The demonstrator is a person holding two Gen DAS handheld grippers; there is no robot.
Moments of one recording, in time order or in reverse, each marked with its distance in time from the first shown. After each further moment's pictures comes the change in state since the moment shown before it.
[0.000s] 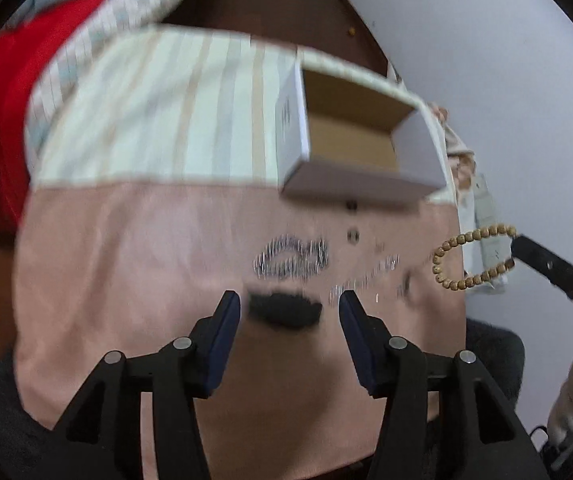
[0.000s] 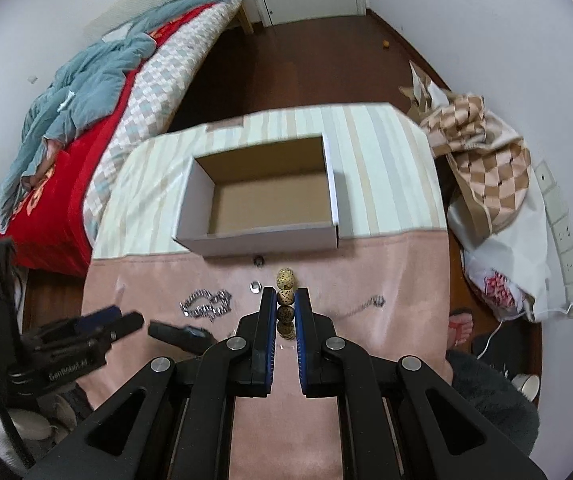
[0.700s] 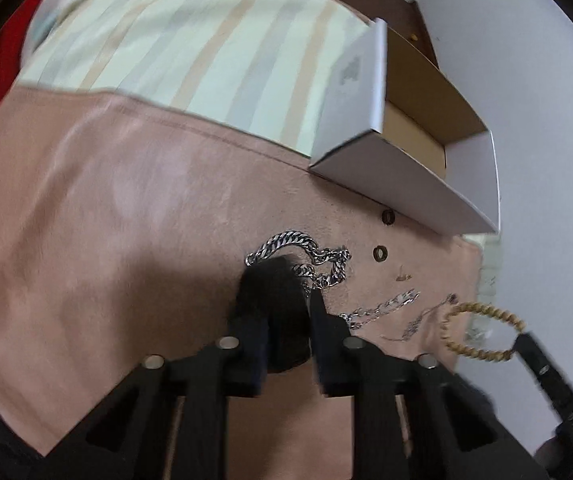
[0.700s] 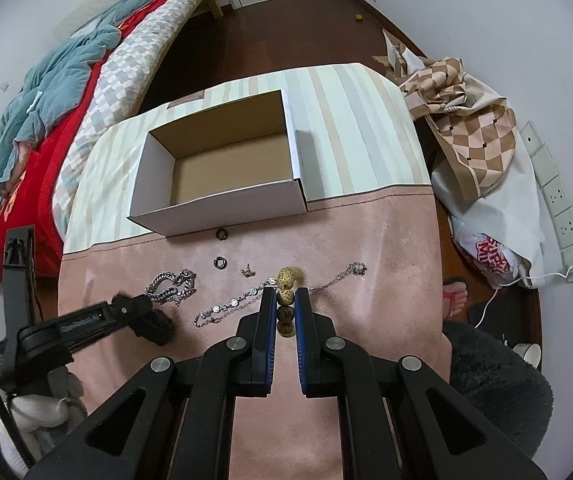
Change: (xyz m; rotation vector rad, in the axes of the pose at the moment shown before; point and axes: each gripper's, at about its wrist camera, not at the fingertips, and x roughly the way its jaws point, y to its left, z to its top) left arm 0.050 0.001 0.014 -0.249 0.036 -0.007; right arm 0.028 -0.024 -0.016 0.071 0.055 -0.056
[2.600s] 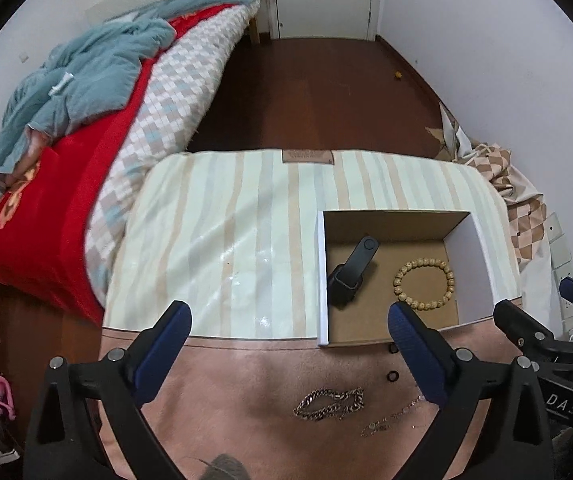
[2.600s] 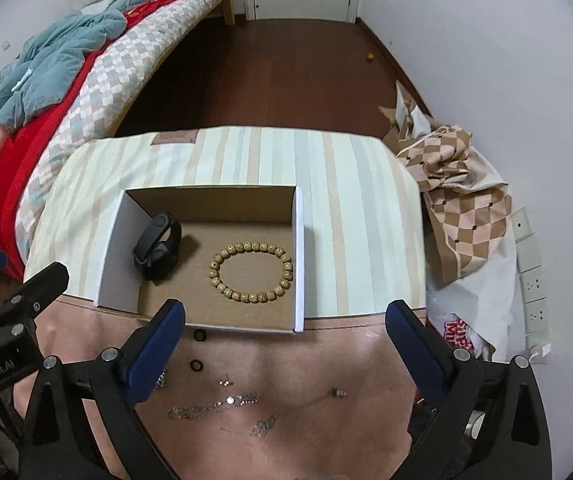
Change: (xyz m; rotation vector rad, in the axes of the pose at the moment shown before) left arm -0.078 -0.093 0.066 0.353 -0.340 0.360; right arm 0.025 0.040 0.097 -0.172 -0.074 -0.151
